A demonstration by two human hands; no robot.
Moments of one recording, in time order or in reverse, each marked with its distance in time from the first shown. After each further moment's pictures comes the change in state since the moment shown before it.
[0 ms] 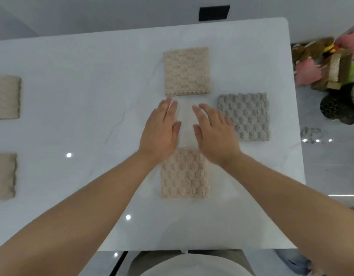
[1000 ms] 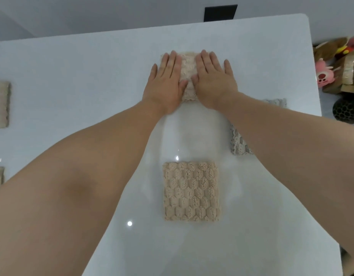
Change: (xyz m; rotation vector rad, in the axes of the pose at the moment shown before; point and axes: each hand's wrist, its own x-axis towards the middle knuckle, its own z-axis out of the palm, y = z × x) left_hand 0.150 -0.049 0.004 0.282 -0.119 -0.026; right_hand 0.167 0.047 0.047 -0.144 -0.405 0.151
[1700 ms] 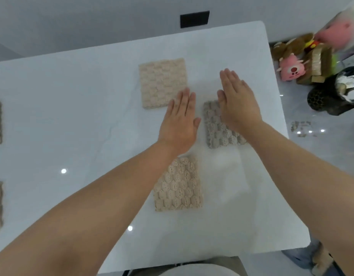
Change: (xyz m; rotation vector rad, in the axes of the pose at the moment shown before) left_hand -0.081 0.108 0.007 -0.113 0.022 0.157; right_hand -0.120 0.078 -0.025 0.185 0.231 0.105
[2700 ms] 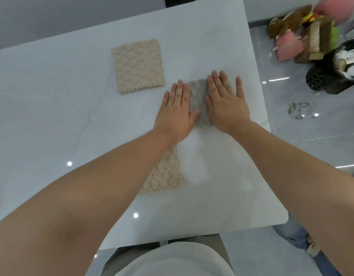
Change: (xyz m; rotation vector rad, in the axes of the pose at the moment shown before) left_hand 0.007 0.061 0.026 0.078 -0.203 -0.051; right_hand -0.055 0.059 0.028 -0.167 -0.113 -0.030
